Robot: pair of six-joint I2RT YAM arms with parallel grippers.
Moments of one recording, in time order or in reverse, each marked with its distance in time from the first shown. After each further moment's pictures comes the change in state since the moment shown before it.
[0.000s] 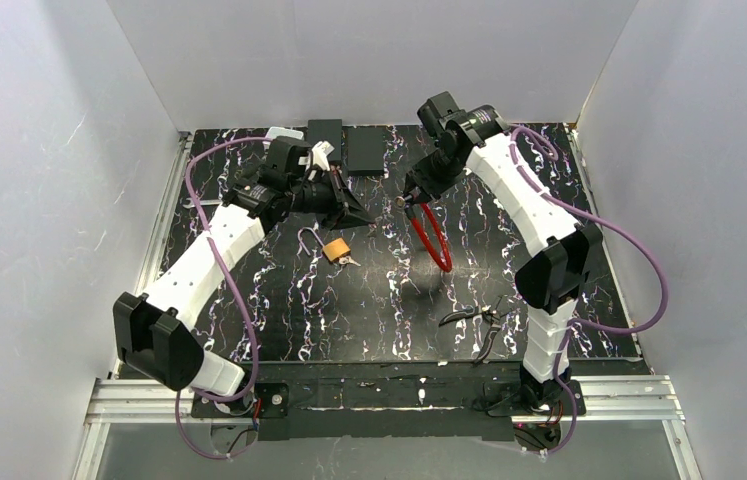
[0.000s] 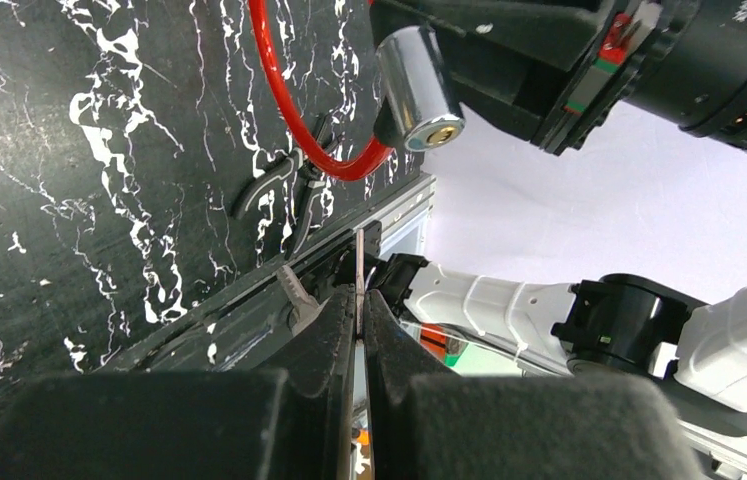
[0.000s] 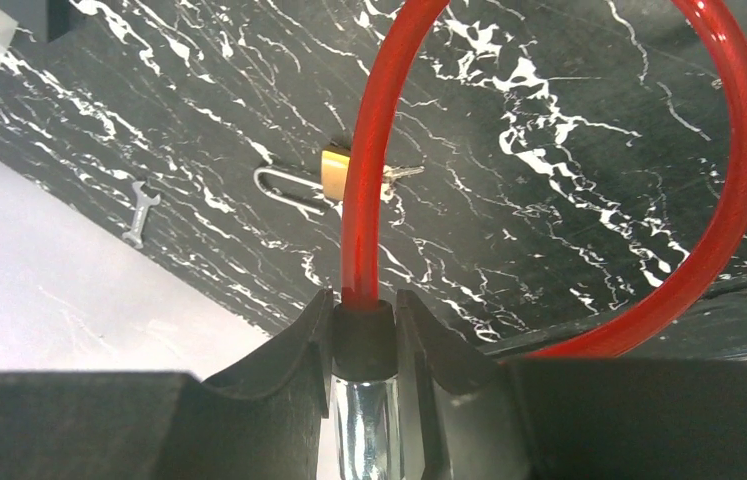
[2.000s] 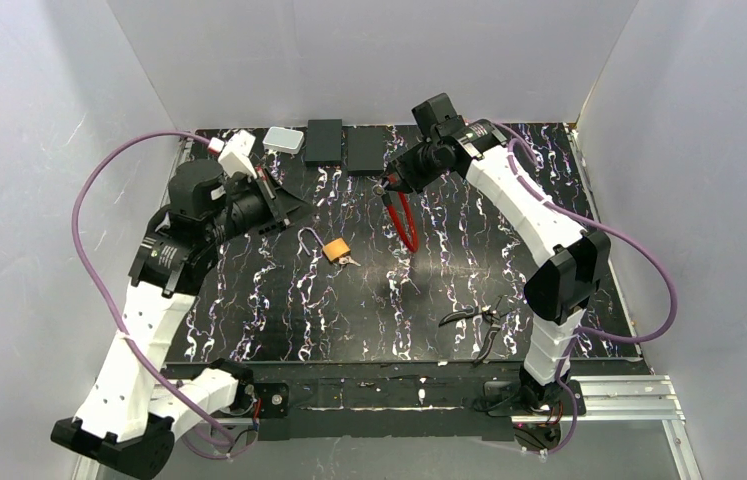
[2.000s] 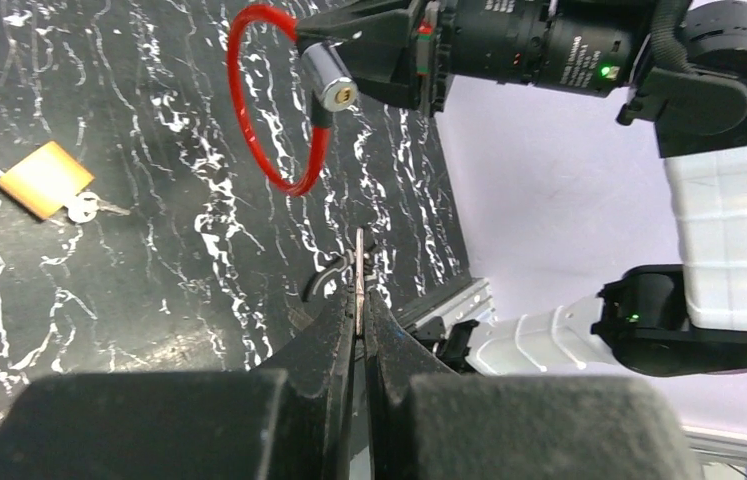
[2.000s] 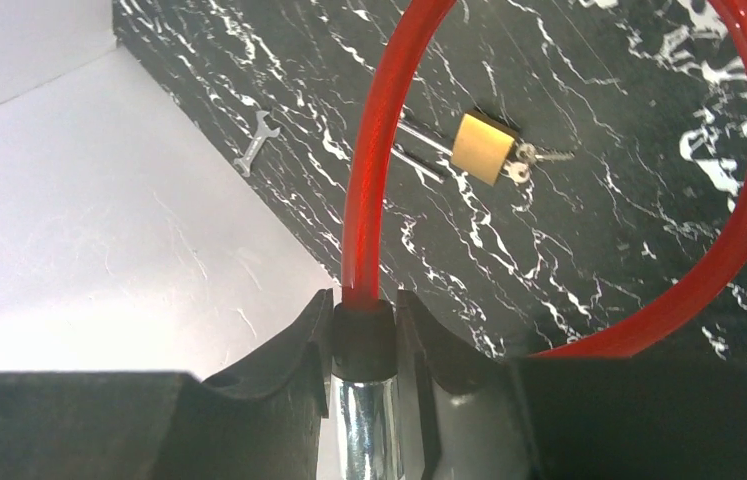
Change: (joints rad) left arm 0.119 -0.465 -0.043 -0.087 -0.226 0.216; right arm 0.039 -0.089 -0.169 0.379 -0.071 0.002
